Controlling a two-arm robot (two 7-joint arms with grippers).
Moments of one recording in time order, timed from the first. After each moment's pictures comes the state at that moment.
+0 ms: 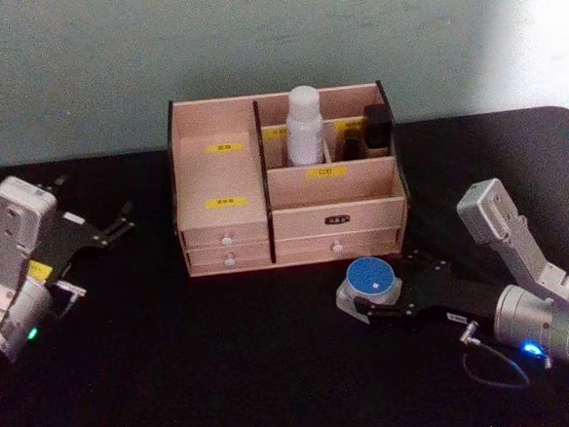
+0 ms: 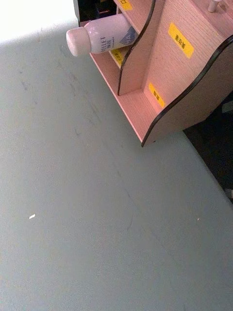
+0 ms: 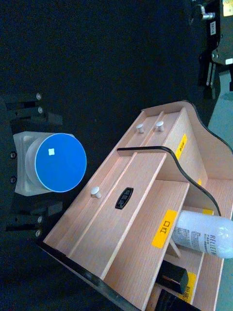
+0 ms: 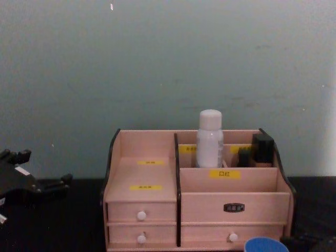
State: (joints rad) left arm -0.20 0.60 0.45 -1.41 -0.25 -0.12 0.03; right arm 0.15 0.56 -0.44 -1.50 0.39 0.15 0.51
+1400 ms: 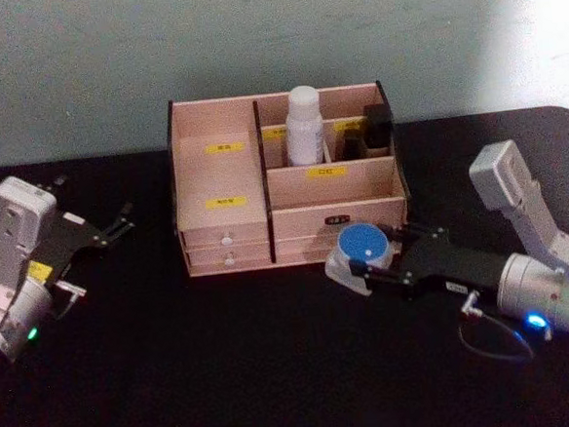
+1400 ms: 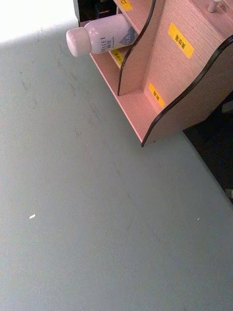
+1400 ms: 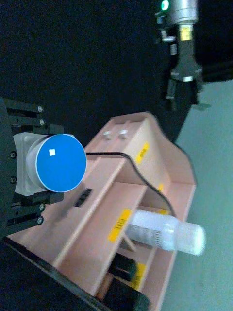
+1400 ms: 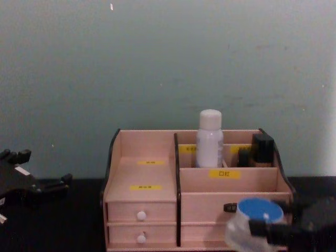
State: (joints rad) left arm -0.20 0.60 0.45 -1.41 -0.25 -0.12 0.03; right arm 0.16 0.58 -0.42 -1.58 0.44 0.16 0.52
